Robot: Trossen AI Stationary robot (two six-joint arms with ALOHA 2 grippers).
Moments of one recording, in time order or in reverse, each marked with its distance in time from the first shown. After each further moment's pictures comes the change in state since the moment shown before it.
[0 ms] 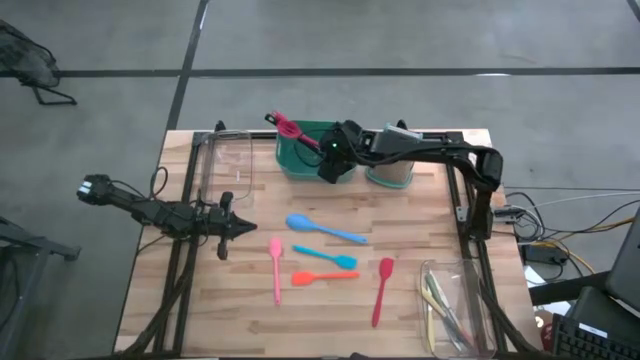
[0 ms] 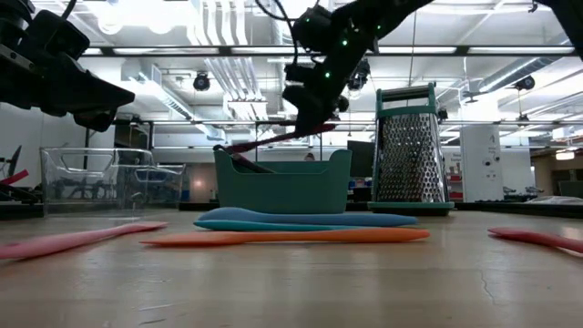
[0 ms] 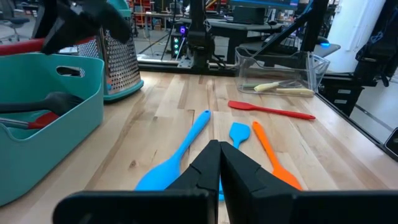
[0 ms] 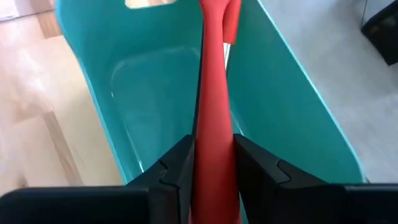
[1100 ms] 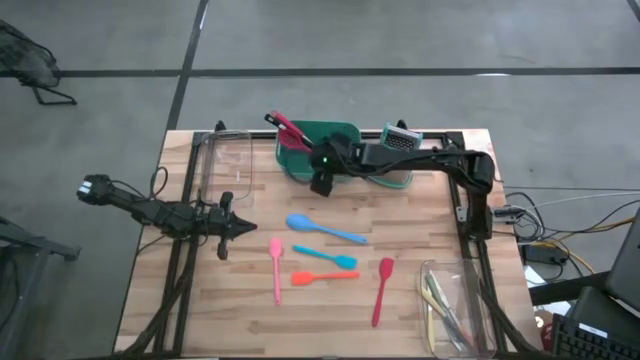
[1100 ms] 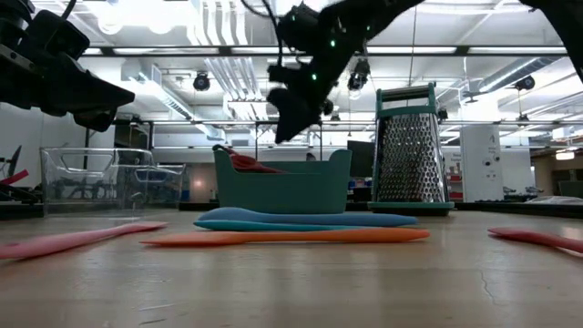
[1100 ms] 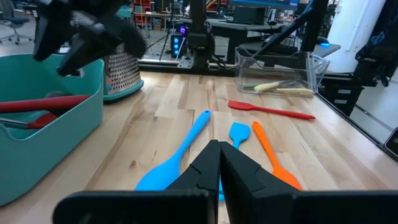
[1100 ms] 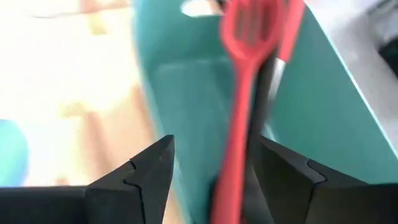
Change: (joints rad) left arm 0.000 0.000 0.000 0.000 0.000 0.000; right arm 0.080 0.069 0.045 0.020 -0.007 -0.028
